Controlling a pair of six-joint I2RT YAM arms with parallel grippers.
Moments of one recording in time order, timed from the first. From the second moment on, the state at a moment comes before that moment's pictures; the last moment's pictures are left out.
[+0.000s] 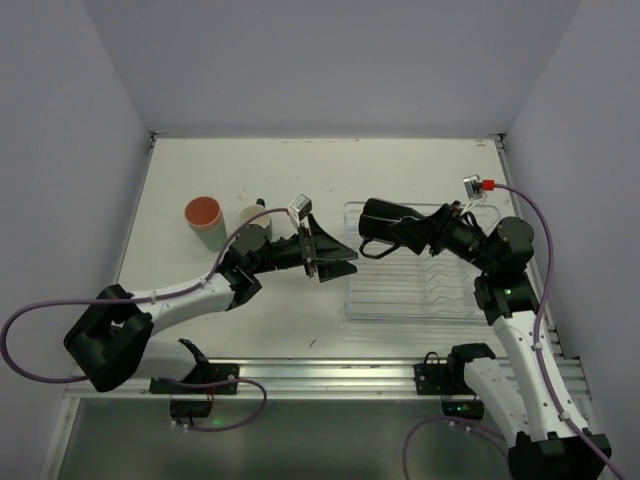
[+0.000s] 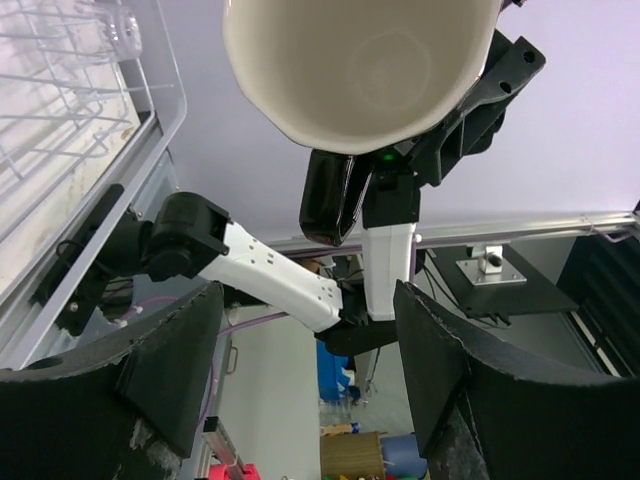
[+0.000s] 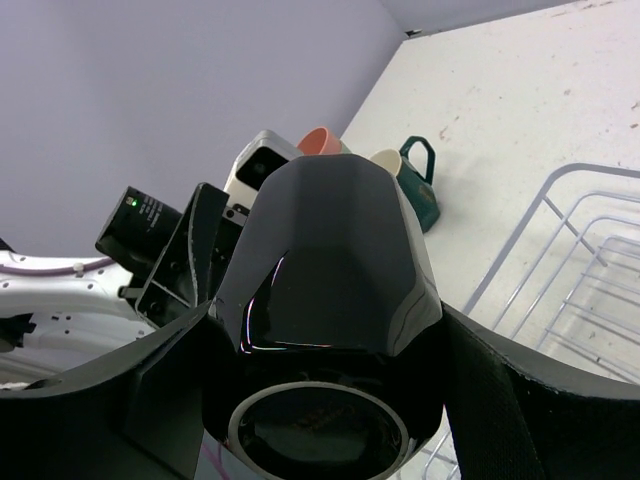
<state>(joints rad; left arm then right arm) -0.74 1.31 0.60 0.80 0.65 -1.56 0.10 0.73 0.70 0.02 -0.78 0.77</state>
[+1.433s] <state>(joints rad) -0.86 1.60 0.77 1.11 0.58 -1.71 0.09 0.76 0.62 0.23 -0.85 0.89</state>
